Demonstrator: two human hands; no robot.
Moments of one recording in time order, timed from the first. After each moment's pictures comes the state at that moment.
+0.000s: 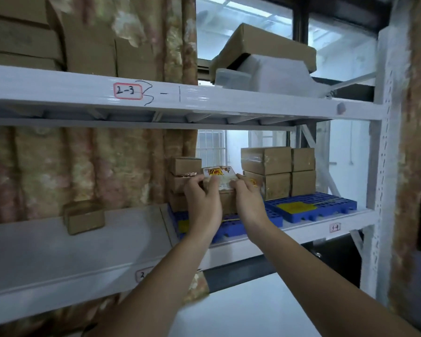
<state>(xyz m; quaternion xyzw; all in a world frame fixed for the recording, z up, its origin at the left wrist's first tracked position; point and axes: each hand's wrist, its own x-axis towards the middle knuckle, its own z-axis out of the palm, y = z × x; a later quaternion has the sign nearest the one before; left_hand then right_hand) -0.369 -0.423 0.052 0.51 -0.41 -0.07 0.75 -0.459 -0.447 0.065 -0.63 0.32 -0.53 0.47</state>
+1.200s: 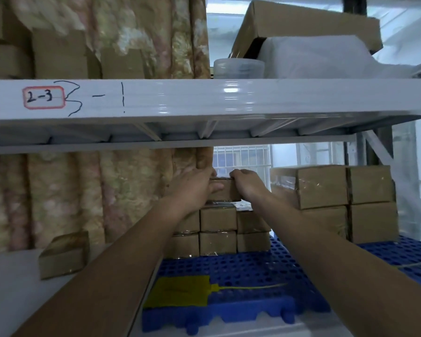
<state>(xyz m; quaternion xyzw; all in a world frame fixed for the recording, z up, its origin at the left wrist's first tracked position) -0.262 -0.569 0.144 0.77 -0.53 0.31 0.19 -0.372 -0.685 0.138 -0.75 0.26 -0.43 0.44</state>
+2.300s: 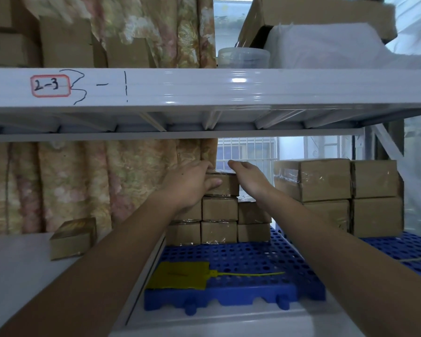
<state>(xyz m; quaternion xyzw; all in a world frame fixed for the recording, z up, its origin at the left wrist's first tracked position) -0.264 -0.546 0.137 0.78 -0.53 0.28 0.19 -0.378 -0.690 0.130 -0.80 0.22 -0.41 0.39</state>
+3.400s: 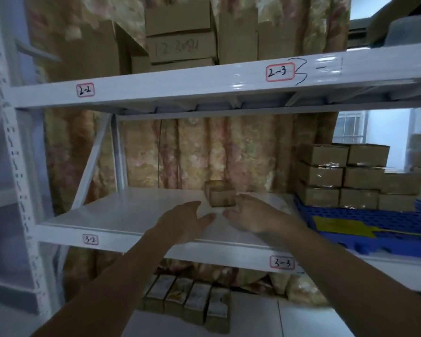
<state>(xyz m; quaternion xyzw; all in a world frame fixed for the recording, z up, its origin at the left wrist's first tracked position) -0.127 -0.209 0.015 0.92 -0.34 0.02 0.17 -0.231 -0.387 0.029 -0.98 0.12 -0.12 0.13</state>
